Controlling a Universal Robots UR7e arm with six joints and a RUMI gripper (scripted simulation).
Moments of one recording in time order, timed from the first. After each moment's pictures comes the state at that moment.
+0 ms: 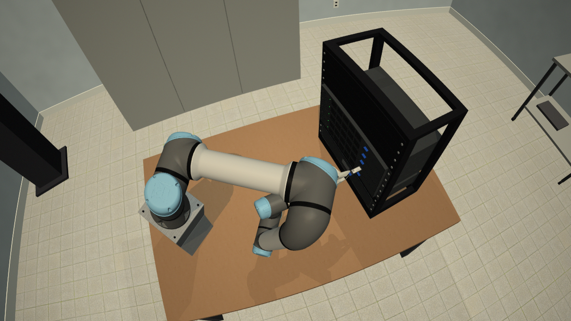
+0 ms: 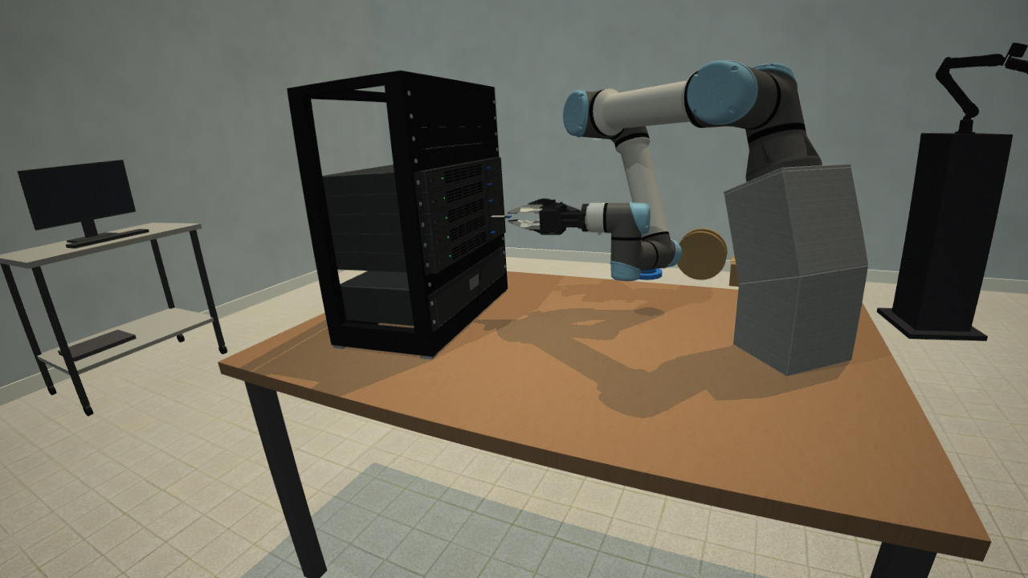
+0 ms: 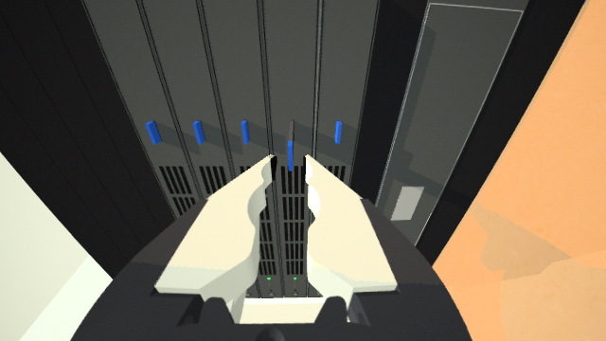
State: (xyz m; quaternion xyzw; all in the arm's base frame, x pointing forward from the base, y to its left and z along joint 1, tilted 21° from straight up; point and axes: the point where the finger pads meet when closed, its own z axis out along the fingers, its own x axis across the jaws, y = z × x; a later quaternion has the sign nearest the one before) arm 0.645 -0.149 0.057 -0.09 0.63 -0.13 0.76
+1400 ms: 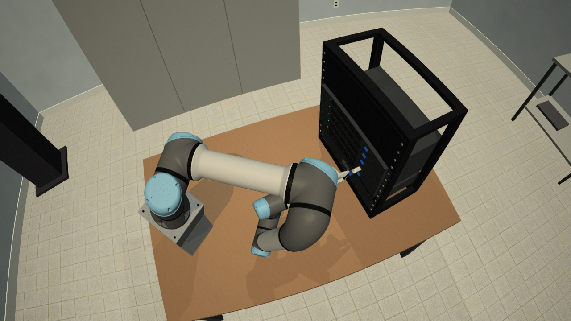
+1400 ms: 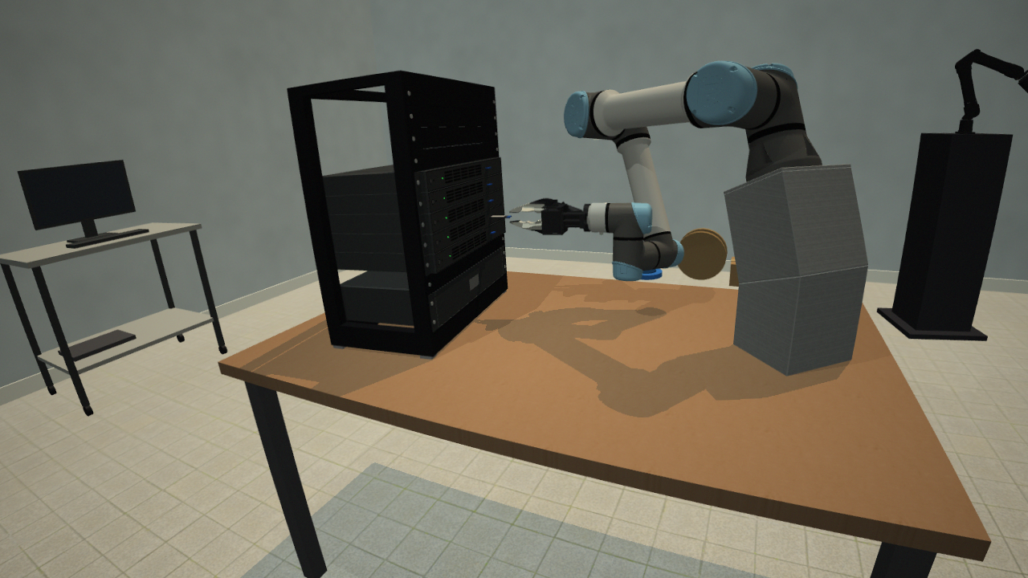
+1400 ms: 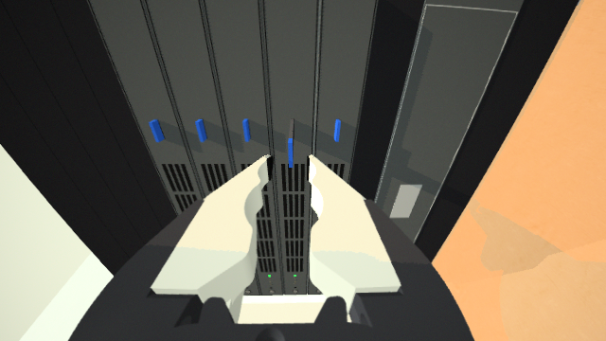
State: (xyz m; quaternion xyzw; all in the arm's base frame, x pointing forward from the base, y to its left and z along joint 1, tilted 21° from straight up) arm 0.641 -0.149 0.056 -0.09 0.63 -0.13 0.76
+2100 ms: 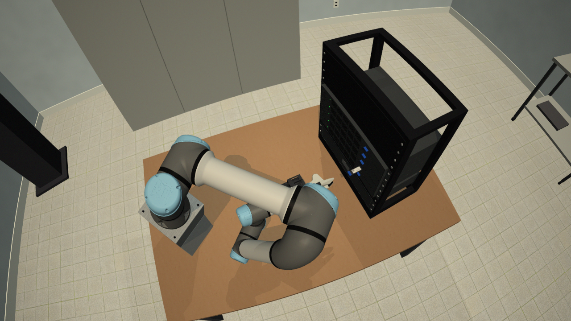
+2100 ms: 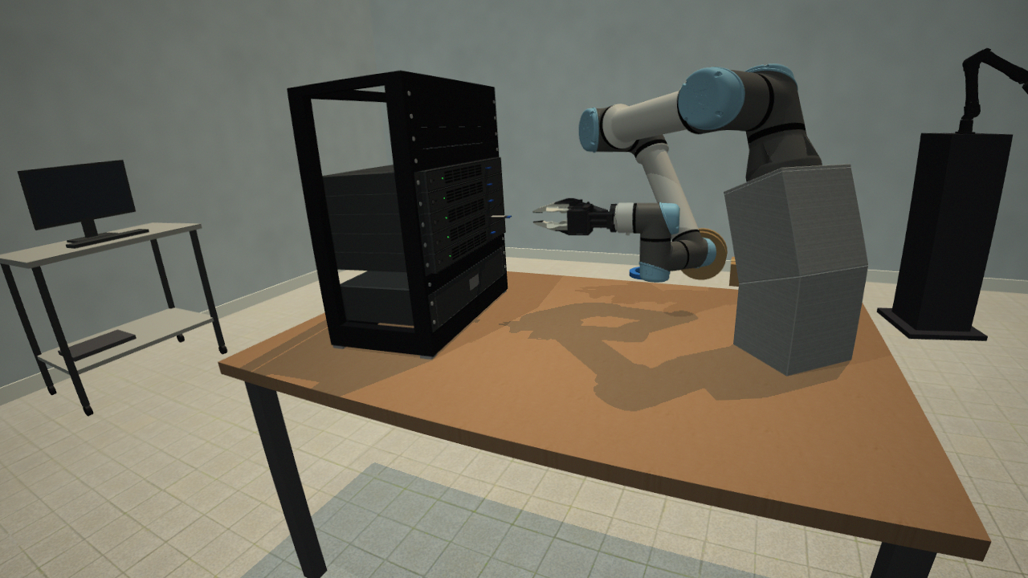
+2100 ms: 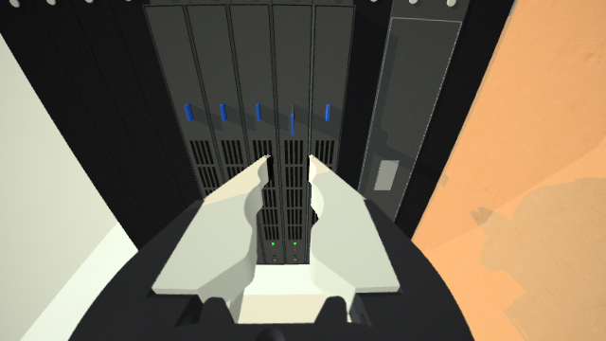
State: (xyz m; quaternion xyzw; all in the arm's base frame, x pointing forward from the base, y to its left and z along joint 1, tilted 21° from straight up) arm 0.575 -0.147 0.043 -0.09 0.63 -0.13 0.76
